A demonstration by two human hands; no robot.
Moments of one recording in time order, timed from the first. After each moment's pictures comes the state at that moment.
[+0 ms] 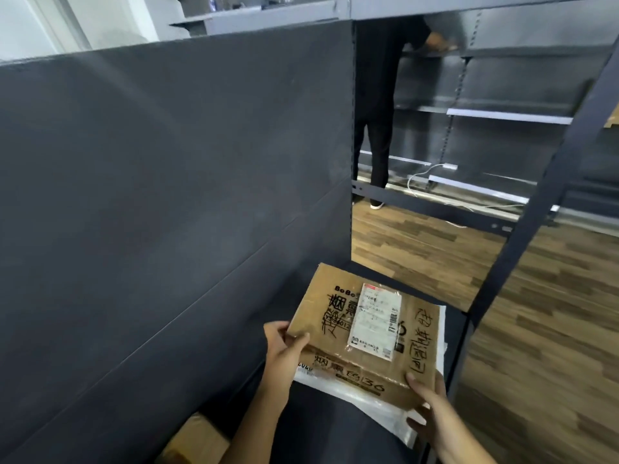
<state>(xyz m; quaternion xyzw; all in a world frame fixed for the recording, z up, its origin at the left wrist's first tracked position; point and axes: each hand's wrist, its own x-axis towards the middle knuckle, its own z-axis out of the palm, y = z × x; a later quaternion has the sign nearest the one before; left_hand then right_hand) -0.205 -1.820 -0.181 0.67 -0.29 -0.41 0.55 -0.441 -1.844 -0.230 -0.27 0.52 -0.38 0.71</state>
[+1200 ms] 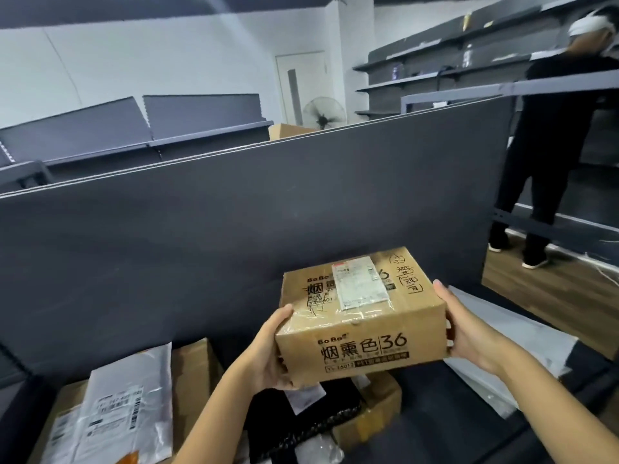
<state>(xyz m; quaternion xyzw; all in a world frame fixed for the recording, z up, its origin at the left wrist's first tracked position) -0.197 -1.468 -0.037 0.65 -0.04 -0.50 0.57 -0.404 -1.695 -0.038 -0.62 0.28 -0.09 0.73</state>
